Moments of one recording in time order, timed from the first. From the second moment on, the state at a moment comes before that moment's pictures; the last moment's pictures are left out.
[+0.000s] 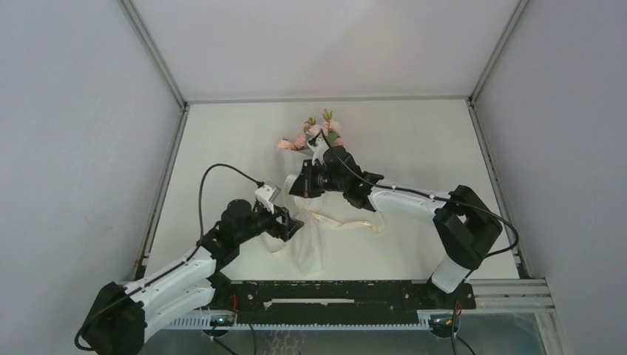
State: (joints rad) left arm -0.59 0.81 0.28 0.14 0.25 -0.24; right arm 0.83 1.67 1.06 0.17 -0.36 0.72
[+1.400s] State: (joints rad) left arm -0.69 1.10 0.14 0.85 0.07 -0.23; right arm 0.85 1.63 1.03 0.10 -0.25 0.76
